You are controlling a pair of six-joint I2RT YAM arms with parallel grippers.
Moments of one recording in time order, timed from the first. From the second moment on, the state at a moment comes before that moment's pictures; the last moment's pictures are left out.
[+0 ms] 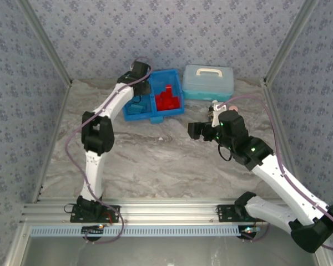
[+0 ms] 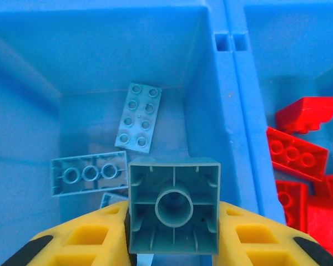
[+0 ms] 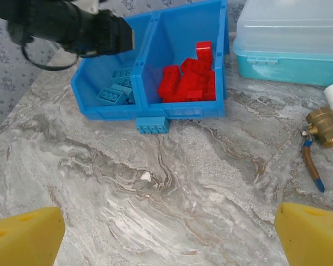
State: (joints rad) left arm -0.38 2.32 2.18 -0.75 -0.20 -0.39; right arm 0.62 0.96 1.00 -0.54 0.08 0.38
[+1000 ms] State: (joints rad) left arm -0.66 1.68 1.38 -0.52 -0.26 -0.63; right arm 0.62 0.96 1.01 -0.54 0.08 0.38
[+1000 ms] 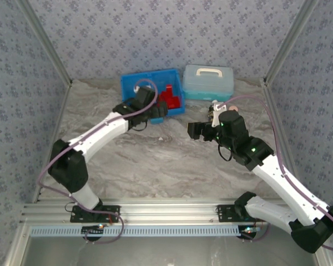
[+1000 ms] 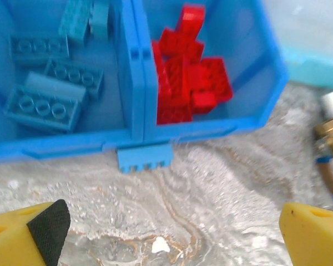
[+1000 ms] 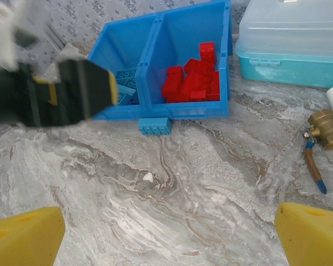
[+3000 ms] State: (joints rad) left arm -0.71 1.82 1.49 -0.58 -0.52 -0.73; right arm 0.63 0.93 1.01 -0.57 0.09 0.39
